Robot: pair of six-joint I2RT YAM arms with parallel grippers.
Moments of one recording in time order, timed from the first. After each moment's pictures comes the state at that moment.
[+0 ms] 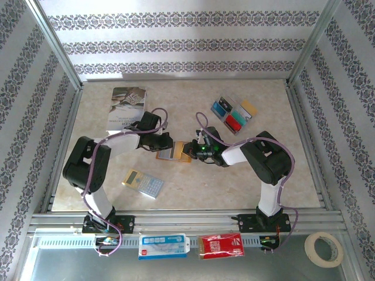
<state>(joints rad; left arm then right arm) -0.39 1.76 1.01 -0.28 0.43 -0.55 0.58 1.90 0.76 0.50 -0.51 1.05</state>
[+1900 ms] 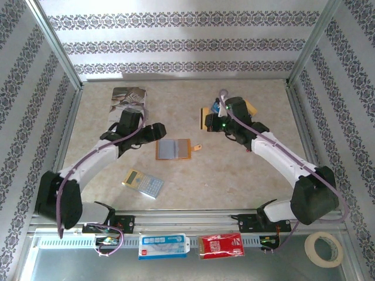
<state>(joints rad) -0.32 1.32 0.89 -0.32 0.24 -0.63 0.42 1.39 1.08 -0.31 -0.24 0.44</state>
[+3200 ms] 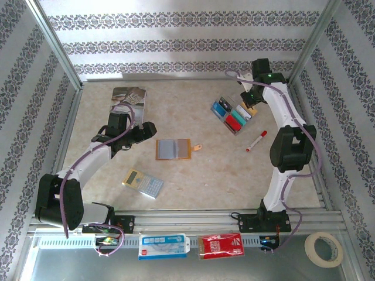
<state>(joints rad) -0.17 1.33 0.83 -0.28 0.30 -0.62 0.04 1.97 1.87 -1.00 0.03 -0.44</state>
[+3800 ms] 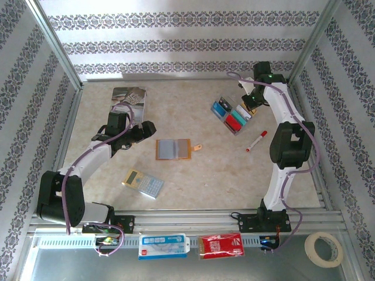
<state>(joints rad) -0.15 1.36 0.83 -0.26 0.32 -0.64 0.01 2.02 1.87 -1.02 -0.02 -0.45</state>
